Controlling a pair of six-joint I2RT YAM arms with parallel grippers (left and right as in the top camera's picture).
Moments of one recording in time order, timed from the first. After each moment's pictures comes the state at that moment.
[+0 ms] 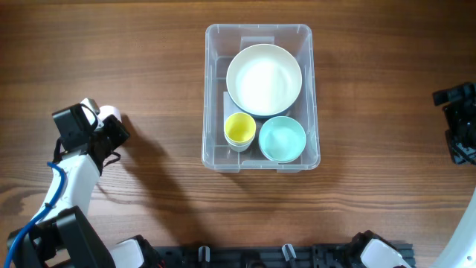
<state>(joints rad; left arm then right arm) 0.37 1.45 0.66 -0.18 0.28 -0.36 -0.60 1.25 1.36 -1.11 -0.24 0.62</state>
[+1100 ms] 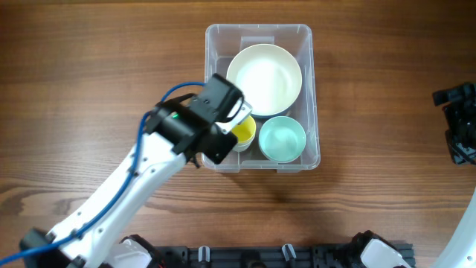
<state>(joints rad) -0.65 1.46 1.37 -1.18 -0.05 0.10 -0.60 1.25 1.36 -1.11 -0.24 0.62</state>
